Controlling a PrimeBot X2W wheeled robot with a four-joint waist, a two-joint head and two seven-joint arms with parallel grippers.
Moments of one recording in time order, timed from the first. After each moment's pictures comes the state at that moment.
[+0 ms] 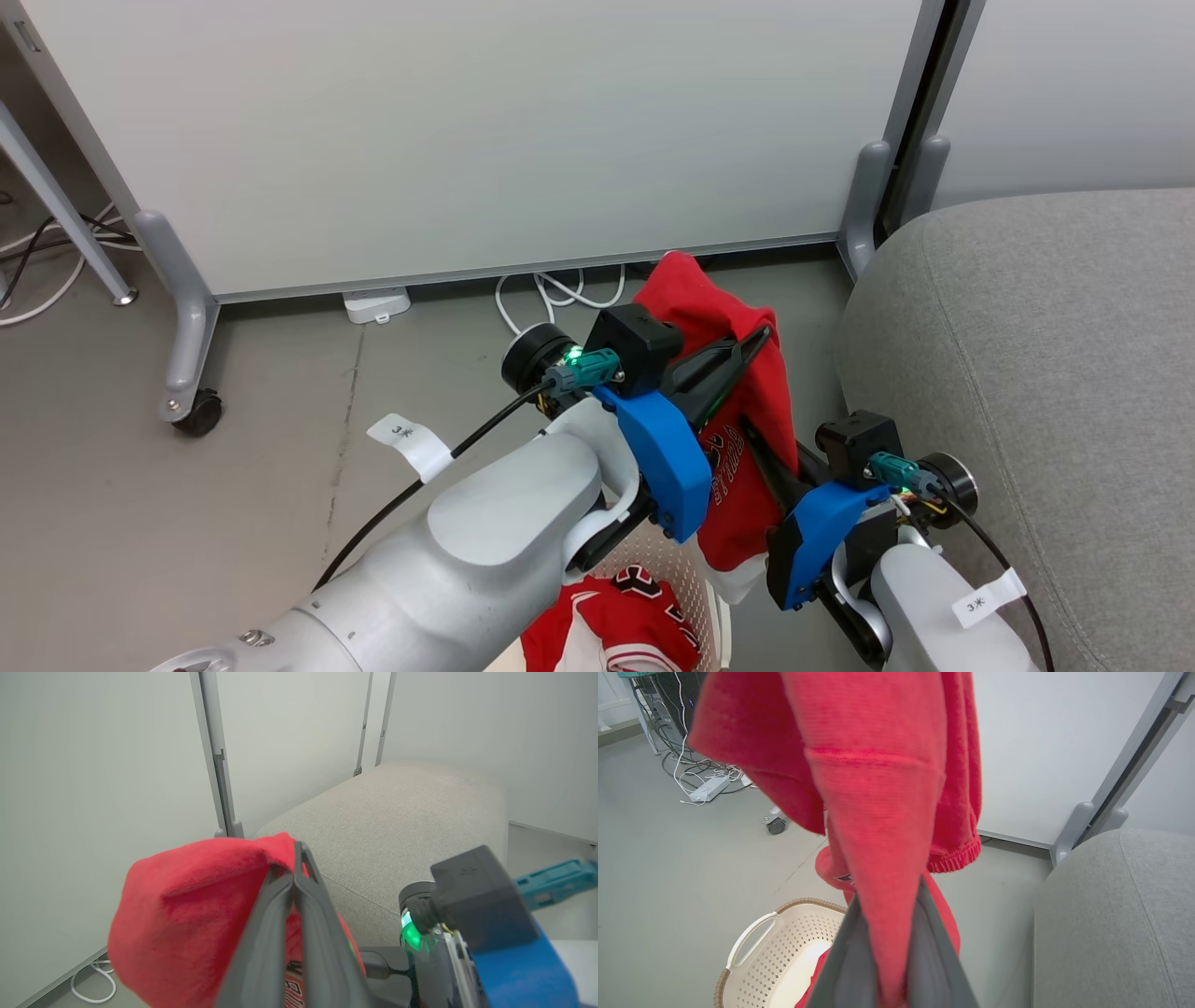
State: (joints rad) left arm -0.88 0.06 -1.26 0.71 -0.97 -0.13 -0.25; right arm -0.45 -0.05 0.32 0.72 0.15 0.13 -0.15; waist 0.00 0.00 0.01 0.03
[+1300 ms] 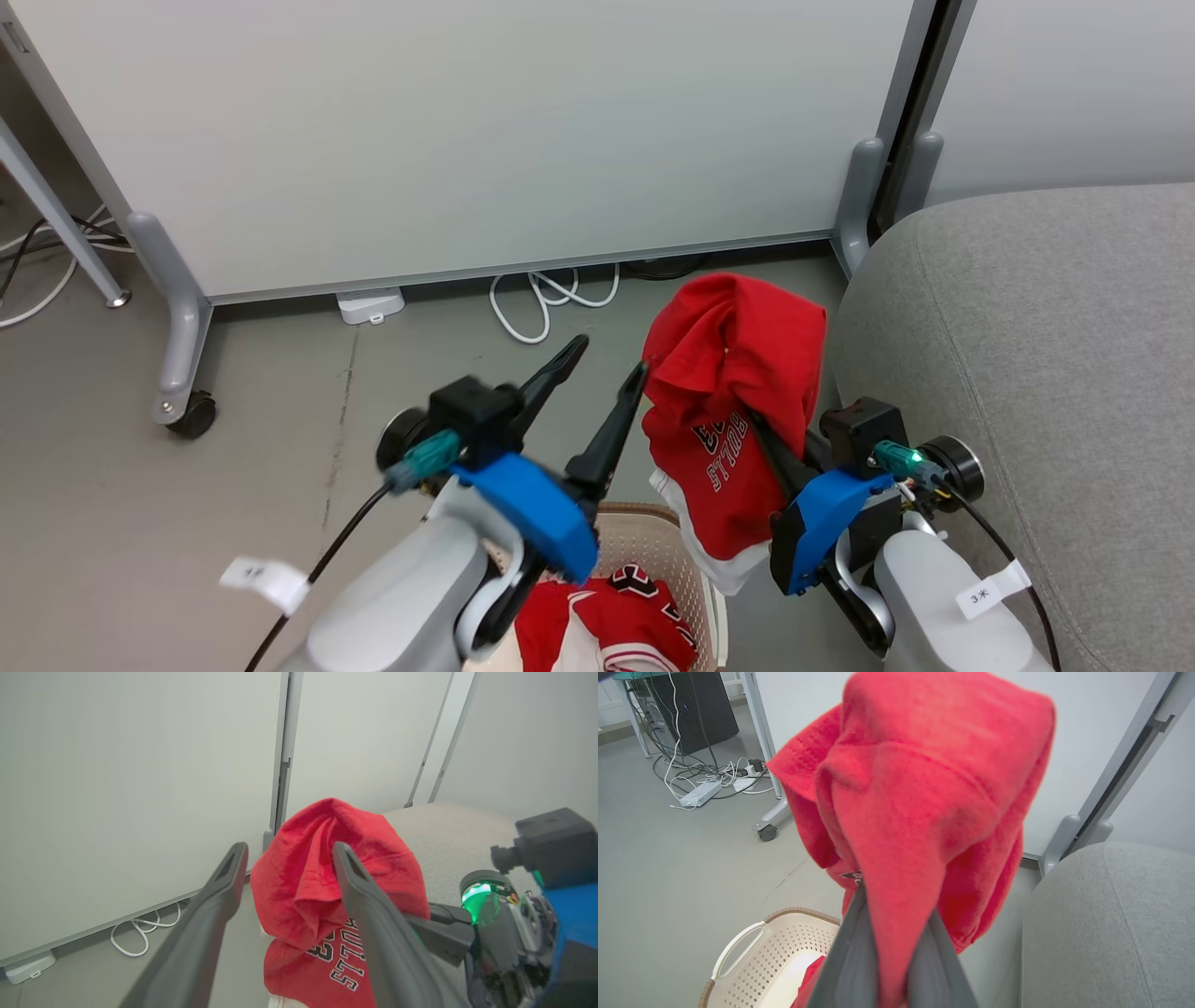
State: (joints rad) left arm -0.59 0.18 -0.90 0.51 -0.77 -0.08 -0.26; right arm -0.47 -0.05 0.31 0.73 0.12 0.13 -0.18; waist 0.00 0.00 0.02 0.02
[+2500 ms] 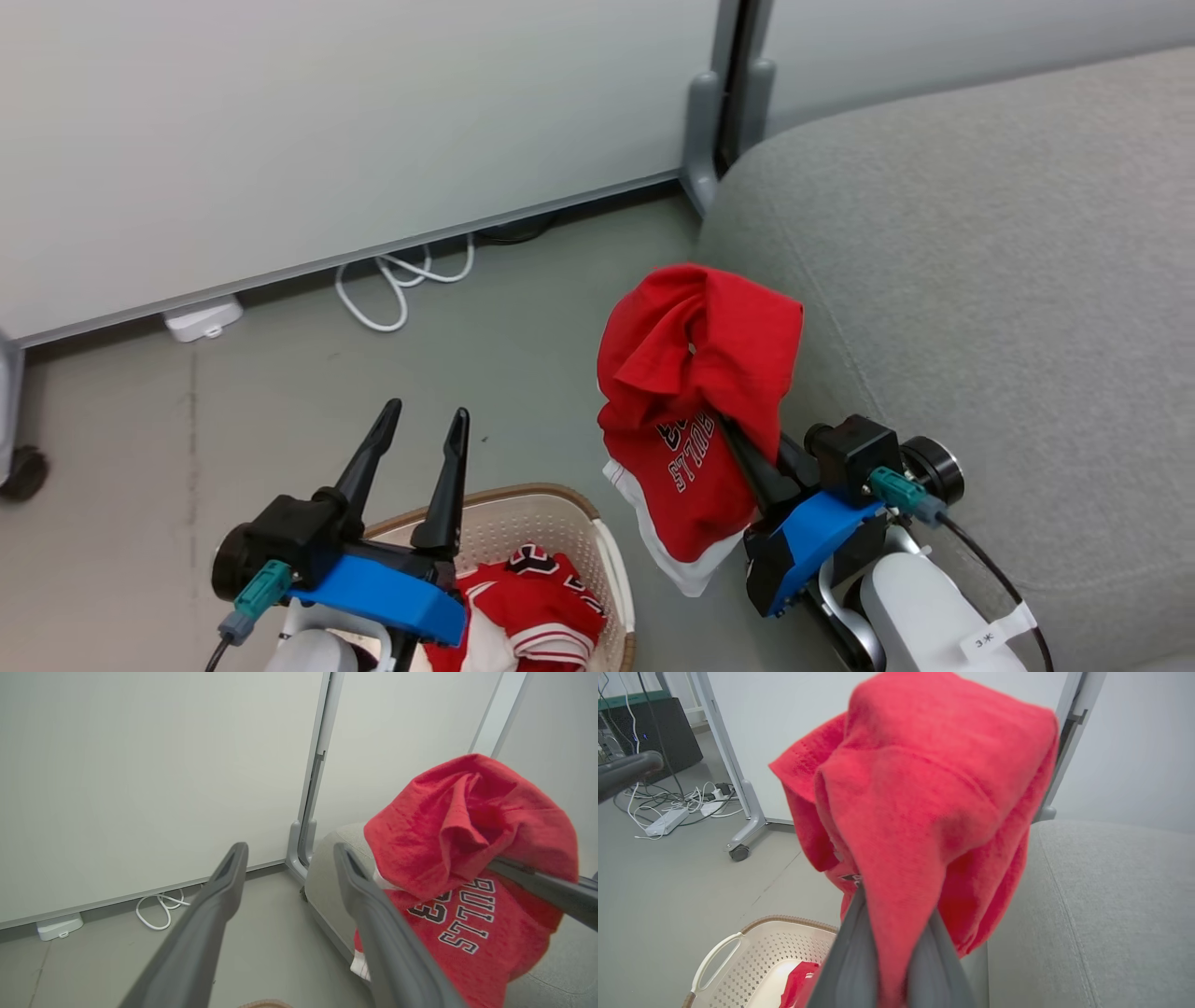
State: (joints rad) left arm -0.15 0.16 -0.33 0.27 -0.38 -0.13 -0.26; right arm -0.37 -0.05 0.35 0.48 0.13 0.13 -0.16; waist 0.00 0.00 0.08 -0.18
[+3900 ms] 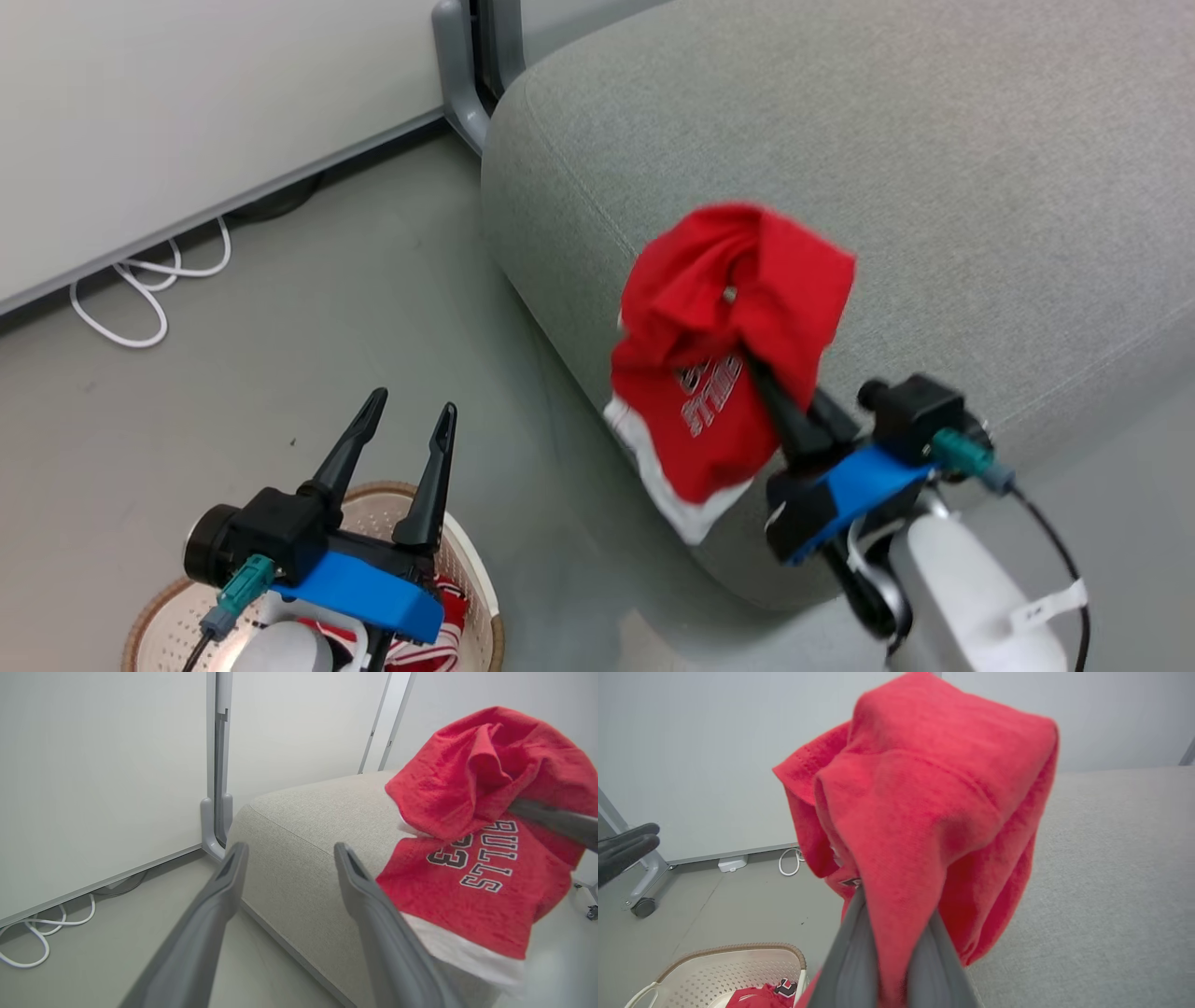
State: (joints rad) left arm -0.17 0.24 -0.36 0.25 -0.37 -0.13 -0.26; right arm -0.36 -0.05 0.31 0.40 0.23 0.13 -0.18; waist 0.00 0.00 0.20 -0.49
